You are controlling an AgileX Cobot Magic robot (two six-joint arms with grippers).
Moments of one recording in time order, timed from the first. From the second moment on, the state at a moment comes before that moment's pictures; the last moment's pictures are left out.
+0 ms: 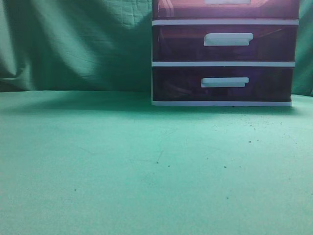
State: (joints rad) left arm 0.00 0.86 -0.37 -0.29 -0.01 0.15; right arm 0.02 -0.01 0.03 0.30 0.39 -0.26
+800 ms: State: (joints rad) left arm -0.04 1.57 -0.71 -0.25 -0.19 0.15; right arm 0.02 -0.01 0.03 0.30 0.39 -0.26
